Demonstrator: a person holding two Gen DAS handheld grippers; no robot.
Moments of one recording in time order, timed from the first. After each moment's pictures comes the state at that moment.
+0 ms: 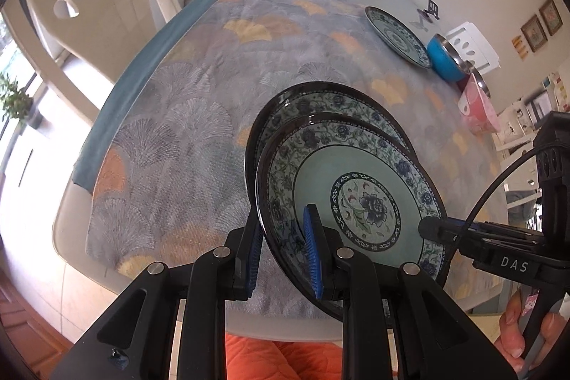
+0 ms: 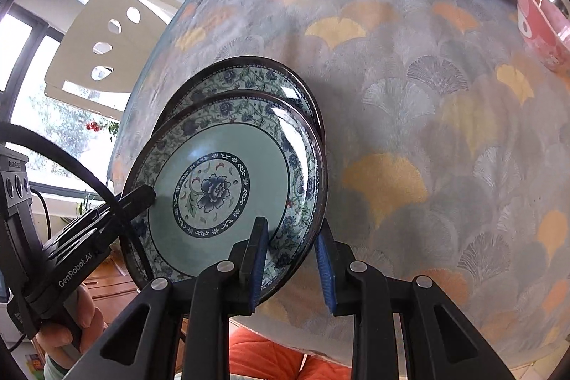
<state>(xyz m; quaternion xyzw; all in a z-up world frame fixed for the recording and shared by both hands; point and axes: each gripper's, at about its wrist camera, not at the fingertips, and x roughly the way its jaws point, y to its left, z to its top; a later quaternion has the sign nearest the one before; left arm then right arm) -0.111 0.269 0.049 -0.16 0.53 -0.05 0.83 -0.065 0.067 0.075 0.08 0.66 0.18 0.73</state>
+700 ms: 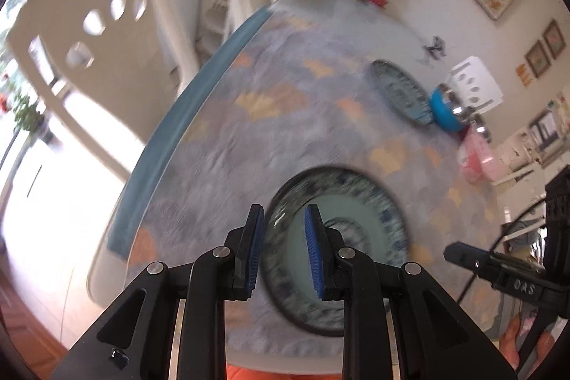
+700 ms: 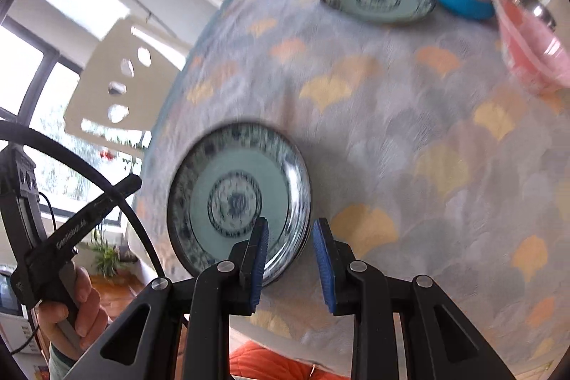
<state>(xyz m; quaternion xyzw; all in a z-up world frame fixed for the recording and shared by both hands) -0.074 0.281 0.110 -0.16 0.48 -0.03 0.86 -0.046 0.033 0.128 0.12 0.61 0.18 0.77</state>
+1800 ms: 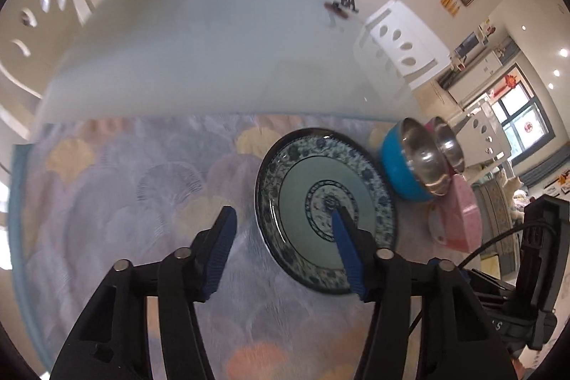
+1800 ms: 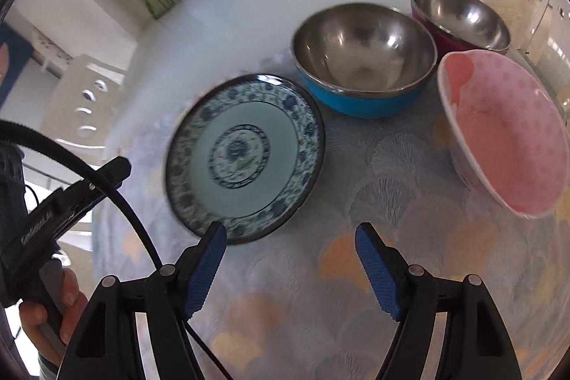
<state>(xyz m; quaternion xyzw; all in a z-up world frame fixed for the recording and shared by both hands) 0.261 0.156 0.065 -0.07 0.53 -0.29 0.80 0.159 -0.045 0.080 0.23 0.57 -0.07 0.78</state>
